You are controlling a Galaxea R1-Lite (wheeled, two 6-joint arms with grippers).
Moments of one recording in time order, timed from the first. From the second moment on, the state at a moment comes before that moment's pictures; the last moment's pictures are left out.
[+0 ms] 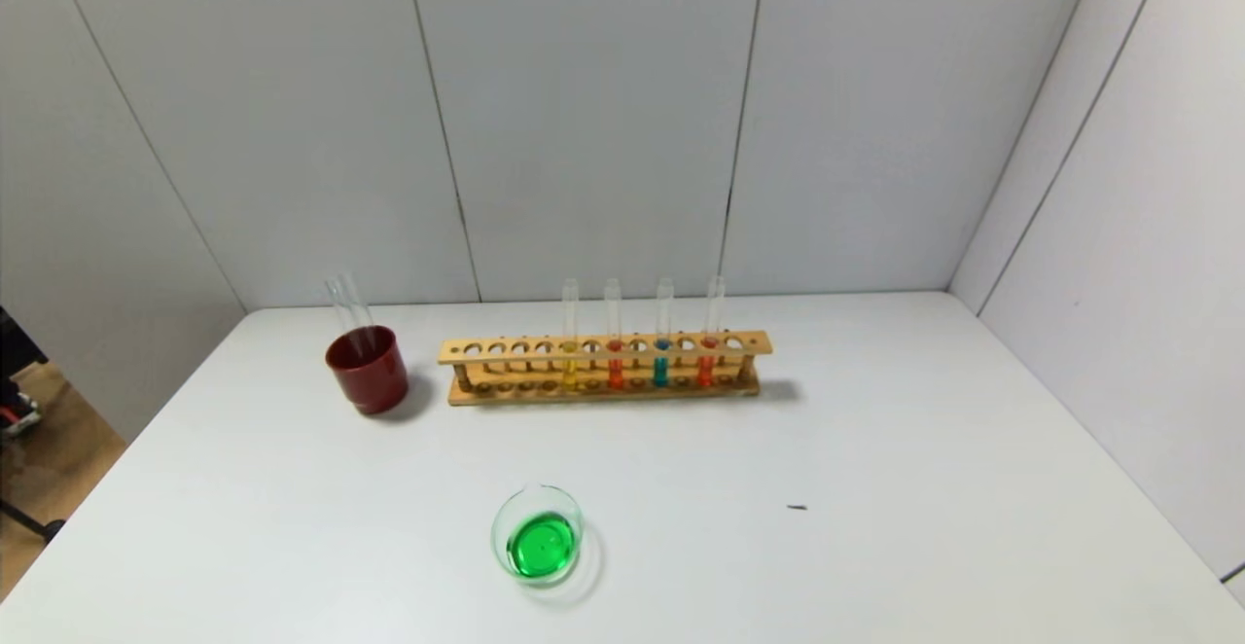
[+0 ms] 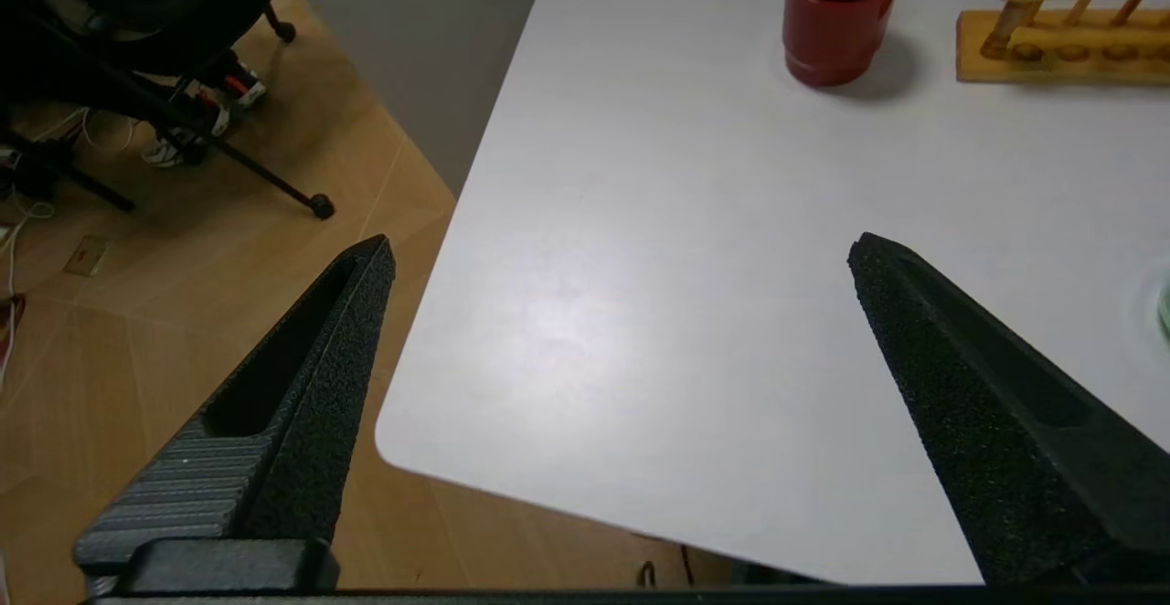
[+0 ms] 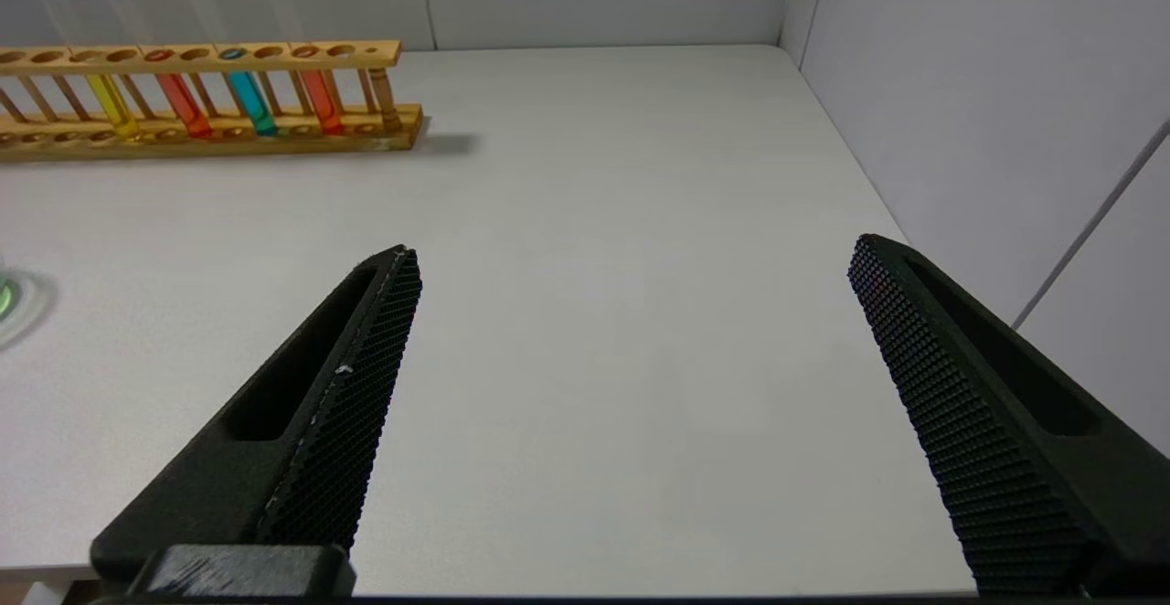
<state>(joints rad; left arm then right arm) -0.08 0.54 -0.69 0.46 0.41 0.03 0.00 0.00 0.00 0.00 0.00 0.02</state>
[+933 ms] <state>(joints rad) -0.01 0.02 -0.34 0.48 0.23 0.01 0.00 0.00 0.00 0.00 0.00 0.02</state>
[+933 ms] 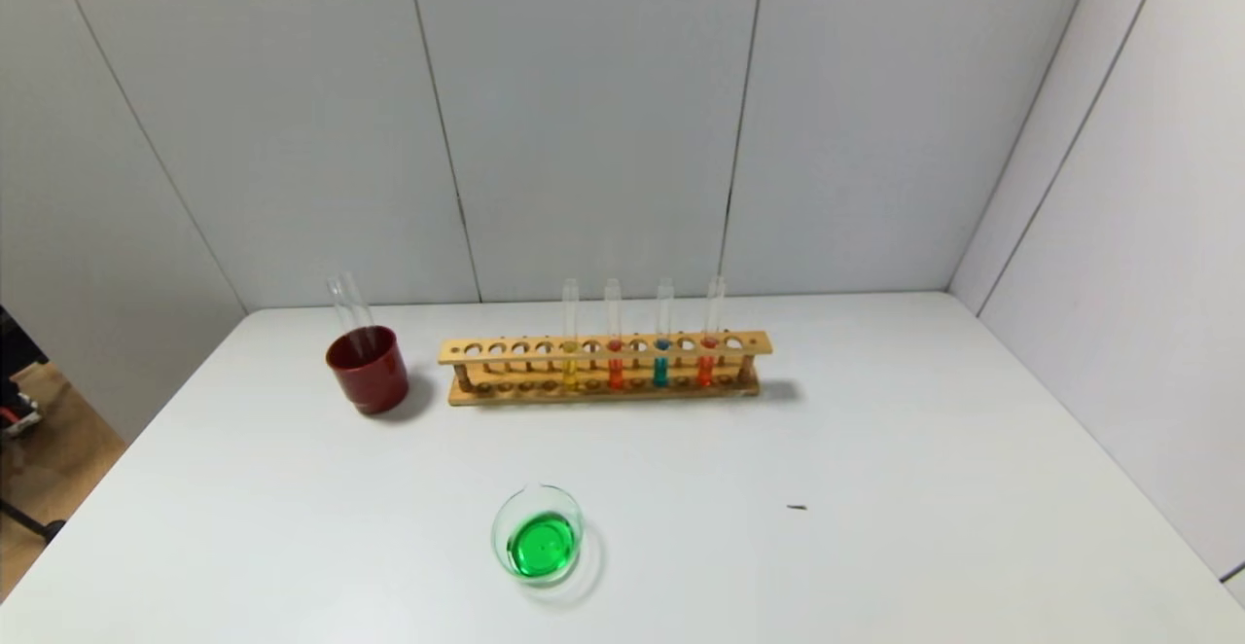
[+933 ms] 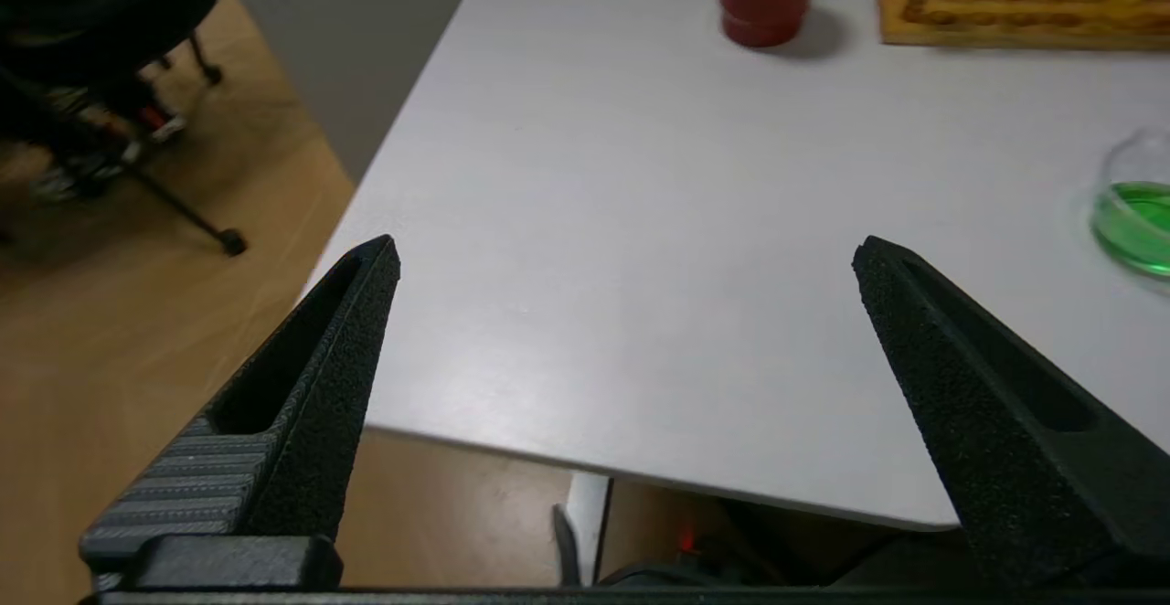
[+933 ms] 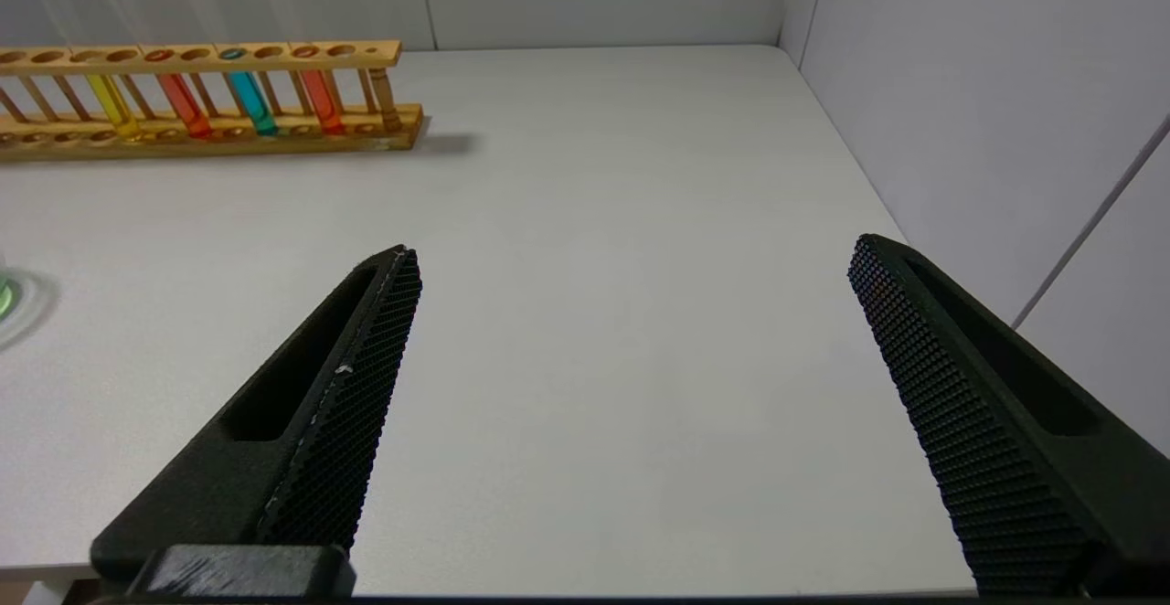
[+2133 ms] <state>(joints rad) -0.01 0.00 -0.01 0.03 -0.01 0.04 0.00 0.00 0.00 0.00 0.00 0.02</state>
